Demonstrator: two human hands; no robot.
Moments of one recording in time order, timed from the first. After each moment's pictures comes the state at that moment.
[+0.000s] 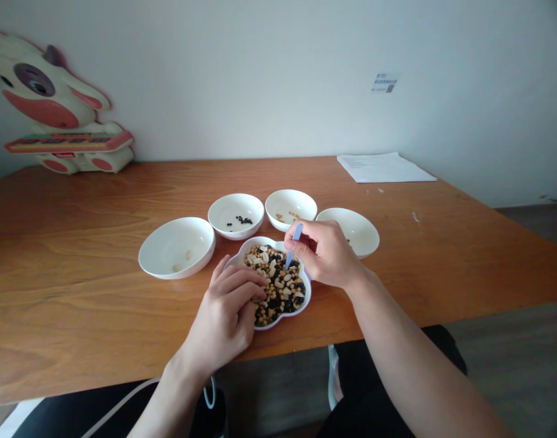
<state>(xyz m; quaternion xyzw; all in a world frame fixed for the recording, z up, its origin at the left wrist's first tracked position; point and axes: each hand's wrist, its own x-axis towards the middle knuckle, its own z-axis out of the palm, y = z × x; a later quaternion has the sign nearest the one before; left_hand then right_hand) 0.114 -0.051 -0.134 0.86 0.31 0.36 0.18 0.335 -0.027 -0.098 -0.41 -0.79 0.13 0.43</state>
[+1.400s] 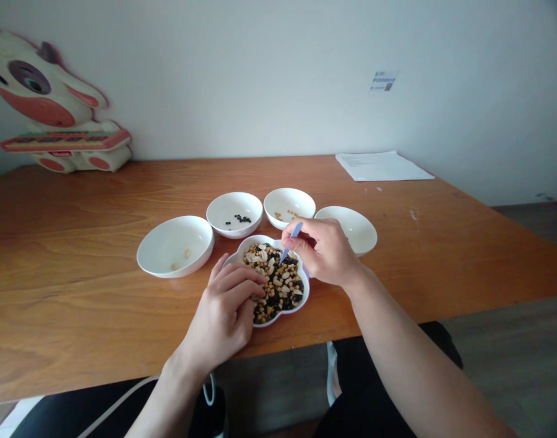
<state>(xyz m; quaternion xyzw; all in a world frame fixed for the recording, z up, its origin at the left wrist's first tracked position) 0.113 -0.052 -0.133 0.86 0.31 0.36 0.18 0.333 -0.027 -0.098 -0.38 -0.78 0.13 0.47</state>
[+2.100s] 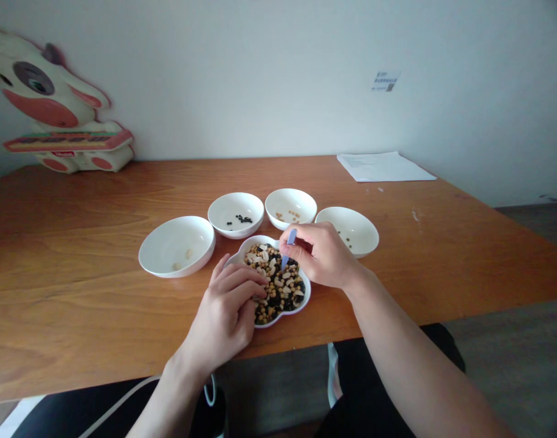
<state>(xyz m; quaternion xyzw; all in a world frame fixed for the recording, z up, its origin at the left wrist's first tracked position) 0.113 -0.052 -0.132 0.86 0.31 0.36 0.18 0.330 -0.028 -0.095 -0.41 -0.80 0.15 0.41</state>
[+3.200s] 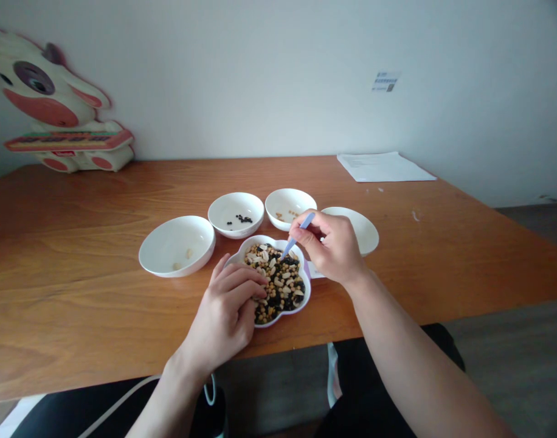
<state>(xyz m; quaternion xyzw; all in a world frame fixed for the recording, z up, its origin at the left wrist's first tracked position) 0.114 -0.051 -0.132 0.86 0.31 0.36 0.18 0.334 -0.028 -0.097 -0.45 -0.73 0.14 0.50</state>
